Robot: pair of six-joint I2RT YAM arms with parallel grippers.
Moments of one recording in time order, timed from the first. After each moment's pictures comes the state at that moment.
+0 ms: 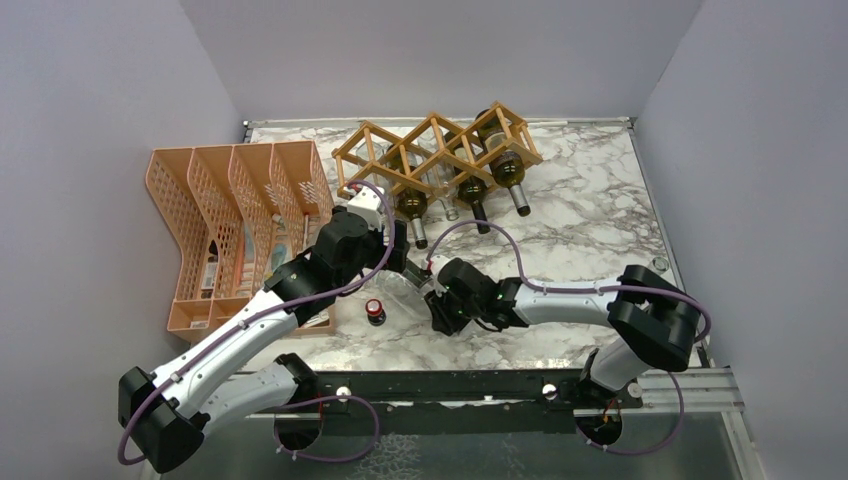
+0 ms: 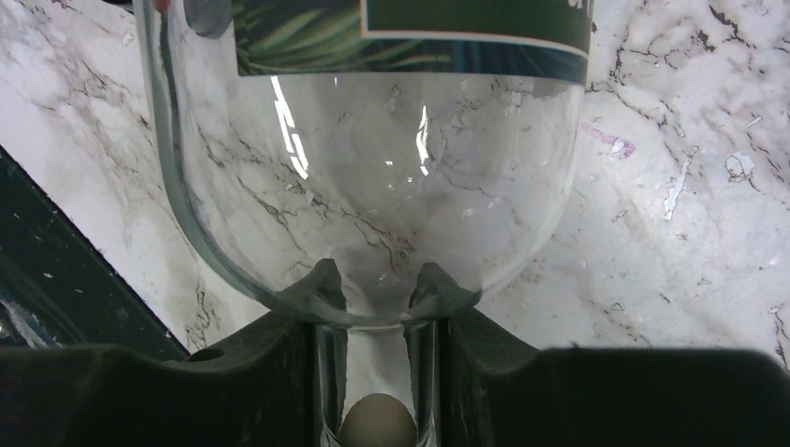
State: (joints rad) left arm -0.73 0.93 0.81 -0.33 -0.24 -0.29; right arm 1.06 1.56 0.74 -0.07 -0.03 0.28
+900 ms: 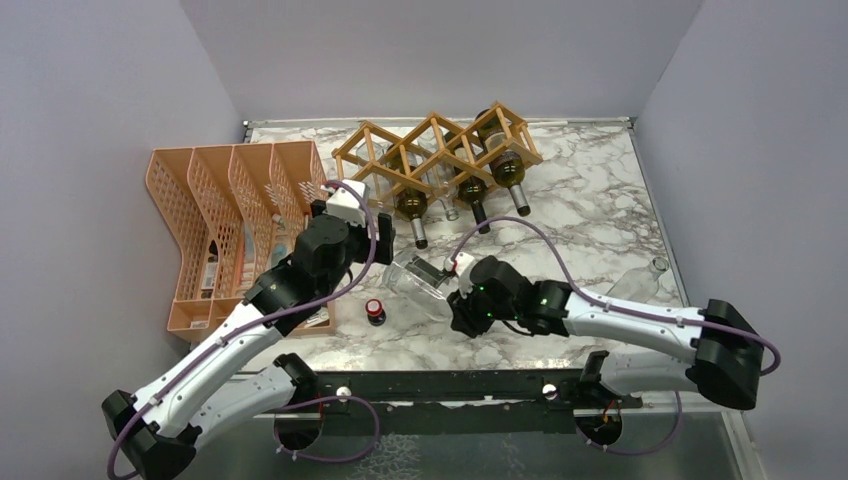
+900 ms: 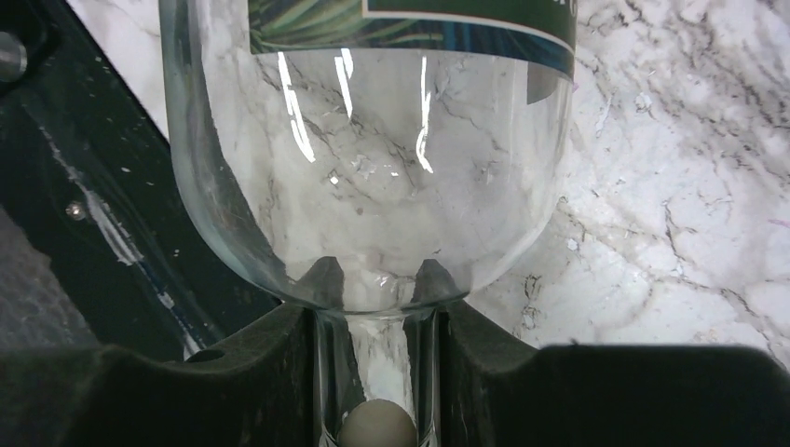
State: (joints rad) left arm -0.73 0.84 0.83 -0.34 -0.36 -0.23; right arm 1.06 1.22 0.68 -0.26 -0.06 0.20
